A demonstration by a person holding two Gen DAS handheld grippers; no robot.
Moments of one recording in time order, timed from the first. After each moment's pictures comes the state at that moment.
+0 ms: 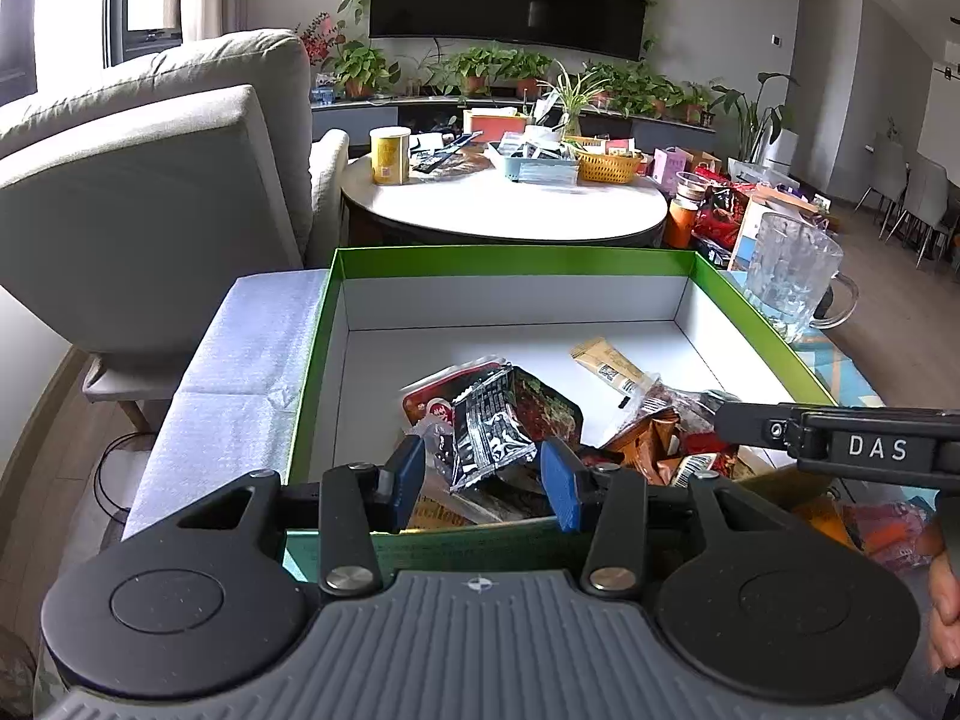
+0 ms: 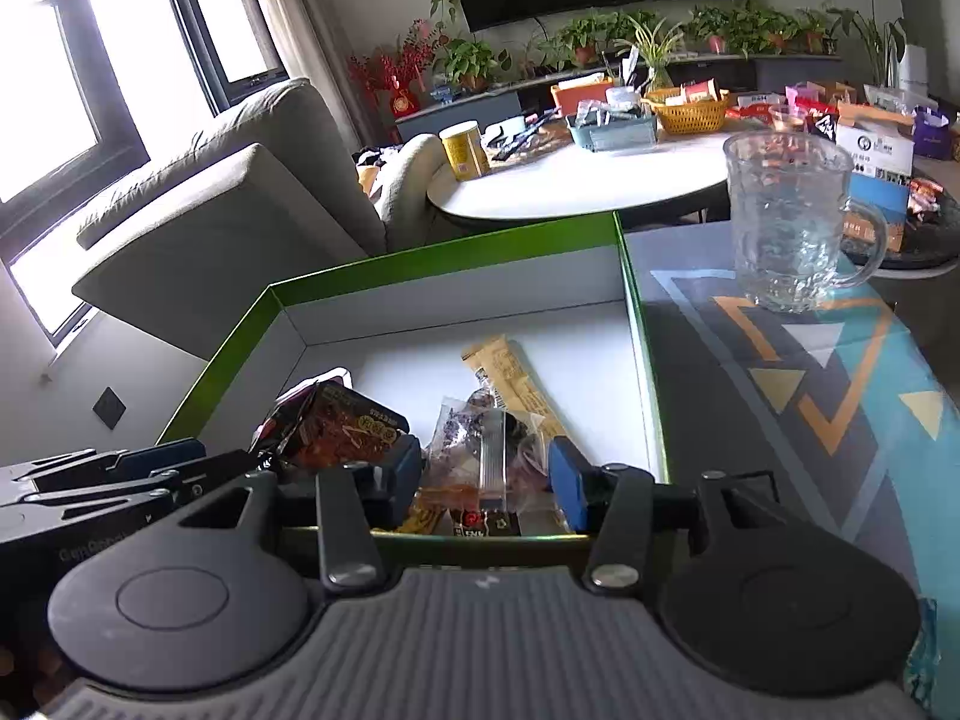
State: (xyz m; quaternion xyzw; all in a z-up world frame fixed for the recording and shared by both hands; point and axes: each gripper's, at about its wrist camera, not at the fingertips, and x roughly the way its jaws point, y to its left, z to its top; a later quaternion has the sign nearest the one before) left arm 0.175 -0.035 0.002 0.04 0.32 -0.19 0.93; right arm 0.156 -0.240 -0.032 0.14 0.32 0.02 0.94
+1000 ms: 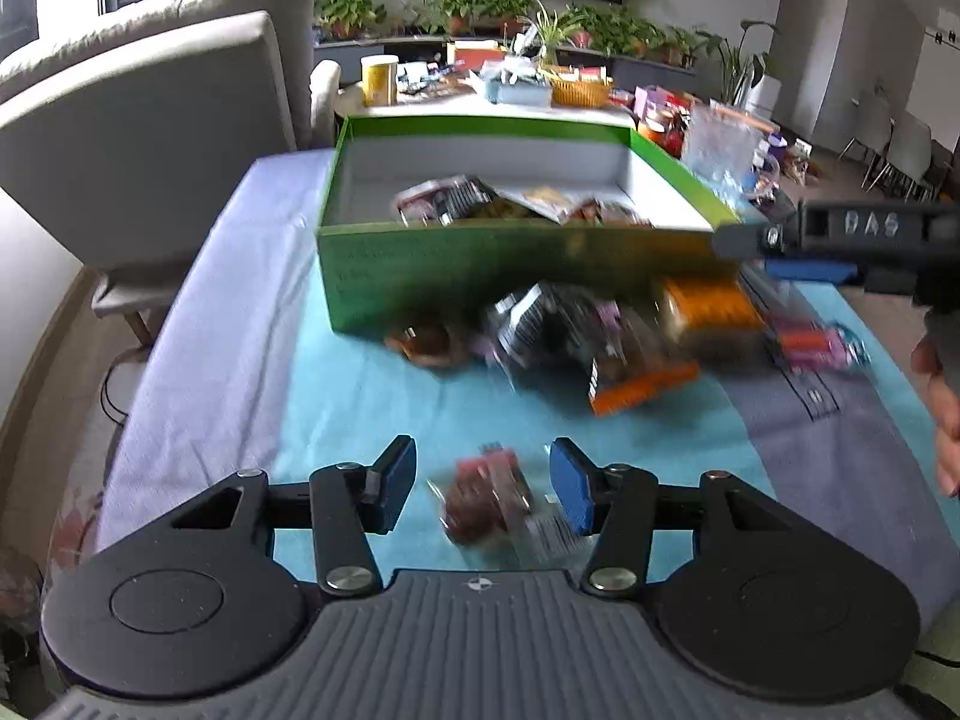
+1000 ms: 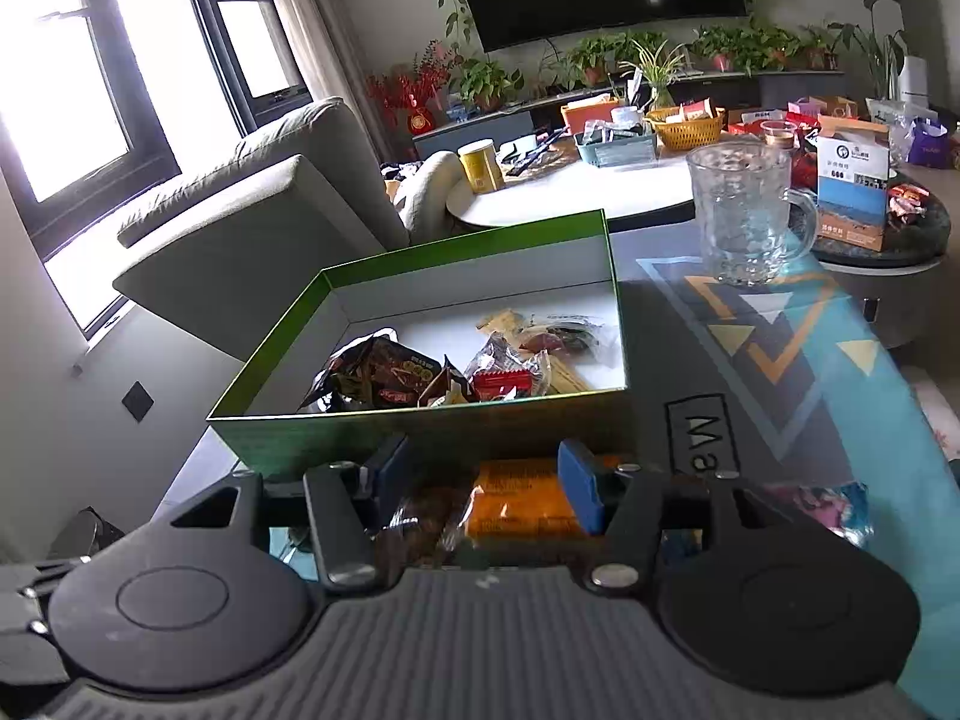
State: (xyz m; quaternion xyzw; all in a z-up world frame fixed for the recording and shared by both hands) left arm 0.055 0.001 -0.018 0.05 0.38 -0.21 0.90; right arm 0.080 -0.236 -0.018 0.14 0.30 0.03 0.94
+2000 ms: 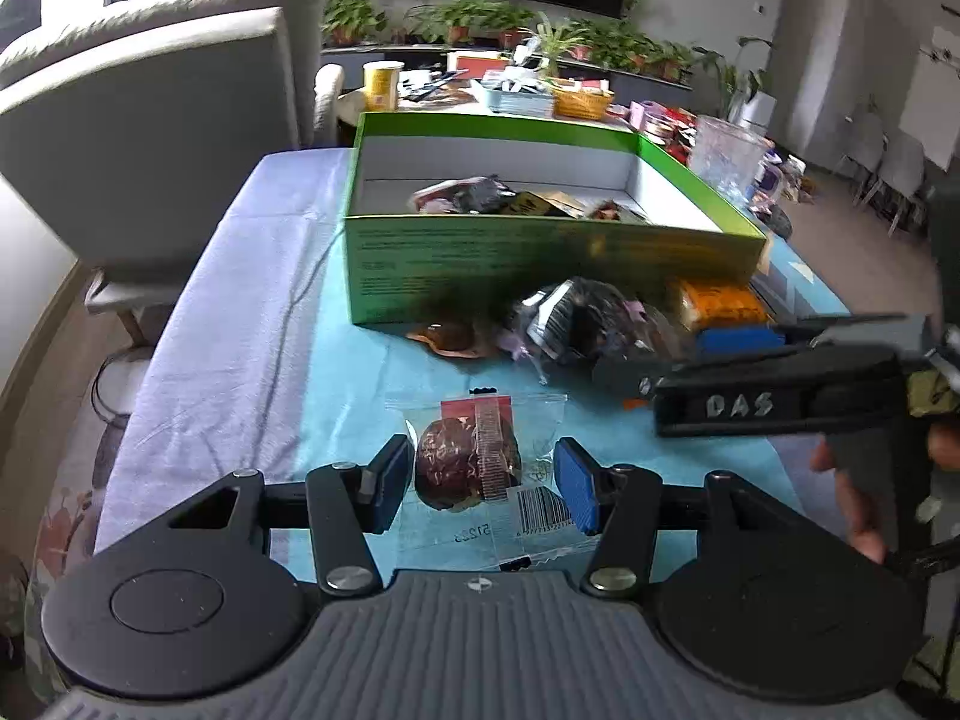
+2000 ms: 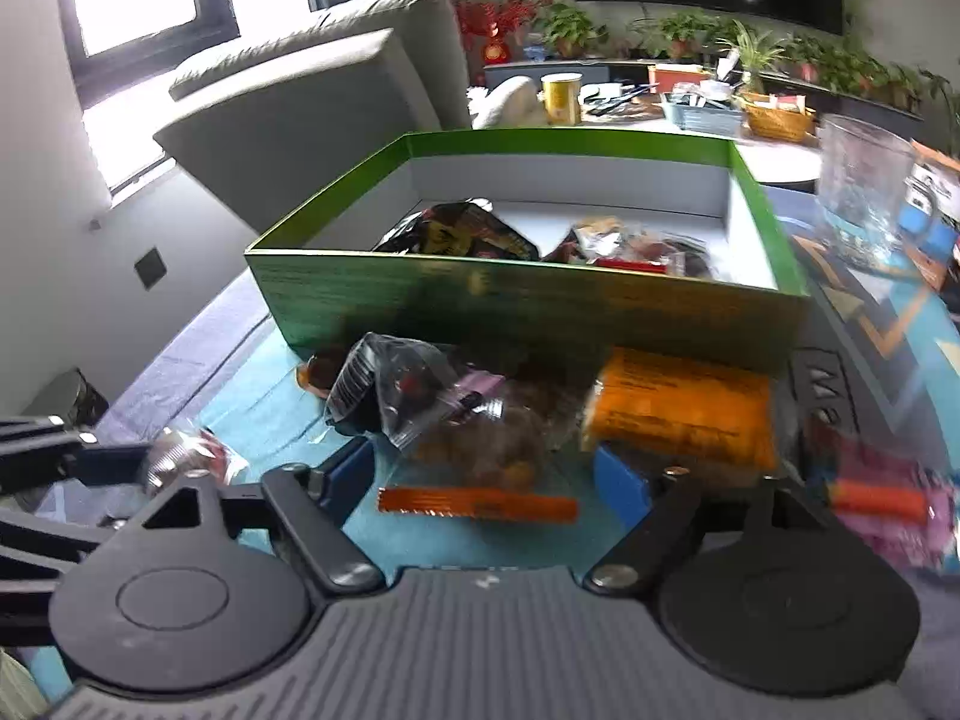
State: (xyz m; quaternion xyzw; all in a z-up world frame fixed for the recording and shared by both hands) left arm 0.062 0.024 -0.024 0.02 0.37 -0.21 0.90; right arm 0.099 -0.173 -0.066 0.03 0.36 0.08 0.93
